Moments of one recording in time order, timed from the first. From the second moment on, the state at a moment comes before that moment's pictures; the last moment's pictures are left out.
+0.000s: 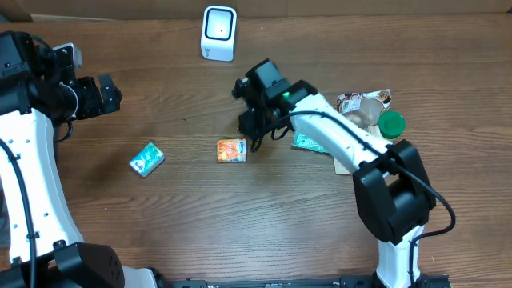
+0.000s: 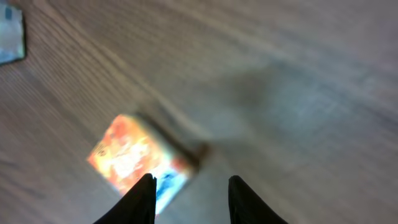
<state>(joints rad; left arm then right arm) 0.36 1.62 1.70 -1.18 0.25 0.06 0.57 2.07 1.61 -0.69 -0.26 -0.04</state>
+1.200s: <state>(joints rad) 0.36 1.62 1.70 -1.18 0.25 0.06 0.56 2.22 1.62 -0.73 -0.46 0.28</state>
